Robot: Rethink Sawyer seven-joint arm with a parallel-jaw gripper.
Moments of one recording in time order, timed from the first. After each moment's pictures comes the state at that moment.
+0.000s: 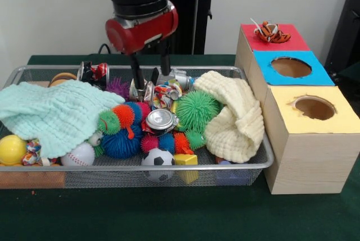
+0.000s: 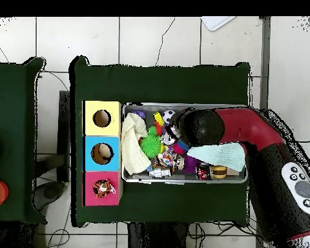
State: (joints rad) arm -0.79 -0.68 0.70 1.60 -0.52 0.84 1.04
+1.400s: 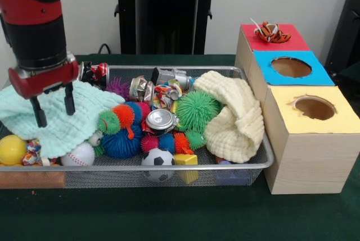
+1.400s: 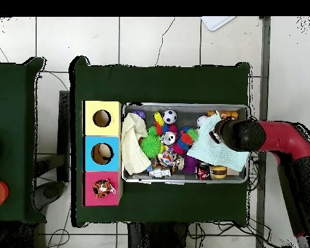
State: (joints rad) arm -0.99 -0.47 0.70 1.45 -0.79 0.85 0.95
